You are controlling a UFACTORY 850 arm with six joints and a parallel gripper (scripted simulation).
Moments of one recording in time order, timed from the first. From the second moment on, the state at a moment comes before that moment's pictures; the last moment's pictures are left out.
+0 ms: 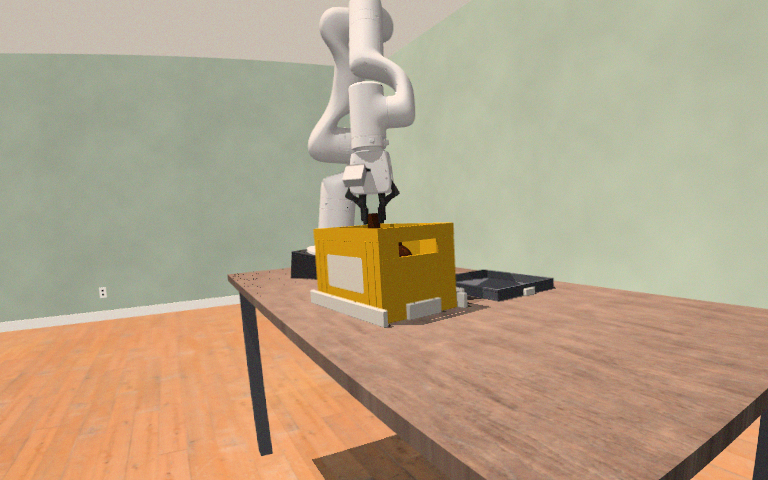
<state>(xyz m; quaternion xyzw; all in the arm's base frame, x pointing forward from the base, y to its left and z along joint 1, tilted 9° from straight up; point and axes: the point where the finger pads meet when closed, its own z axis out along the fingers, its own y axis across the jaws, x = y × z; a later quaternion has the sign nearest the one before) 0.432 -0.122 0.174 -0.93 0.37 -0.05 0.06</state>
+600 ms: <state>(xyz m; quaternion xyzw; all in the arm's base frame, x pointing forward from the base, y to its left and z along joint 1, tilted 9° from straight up) 0.431 -0.122 0.176 -0.93 0.37 -0.05 0.06</state>
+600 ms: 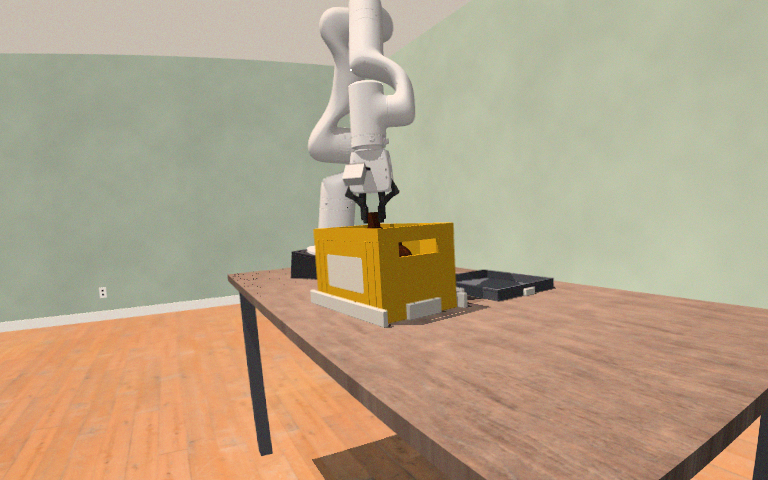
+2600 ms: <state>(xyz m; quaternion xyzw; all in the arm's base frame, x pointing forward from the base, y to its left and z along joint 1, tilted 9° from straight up) 0.426 -0.125 0.213 -0.93 0.37 -0.05 0.06</state>
